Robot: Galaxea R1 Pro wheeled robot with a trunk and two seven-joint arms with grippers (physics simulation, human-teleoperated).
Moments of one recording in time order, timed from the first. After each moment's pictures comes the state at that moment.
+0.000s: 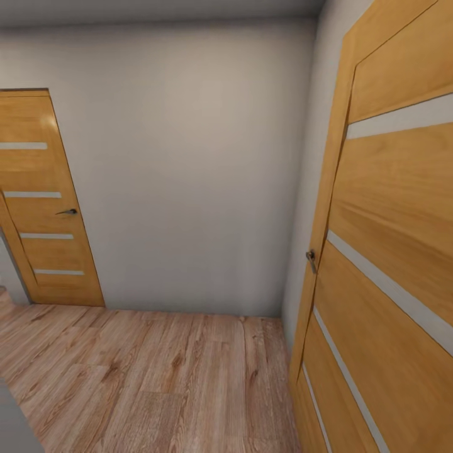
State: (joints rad) left arm -0.26 -0.01 -0.06 0.00 0.39 -0.07 0.03; right arm -0.15 -0.04 0.20 0.03 -0.26 -0.17 -0.05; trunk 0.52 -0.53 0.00
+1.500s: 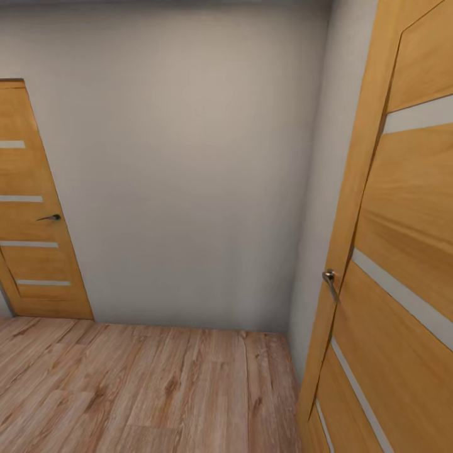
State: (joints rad) left arm -0.26 -0.01 -0.06 0.00 0.39 -0.06 0.03; right arm -0.15 -0.03 0.20 0.03 -0.25 -0.17 -0.05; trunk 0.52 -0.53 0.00
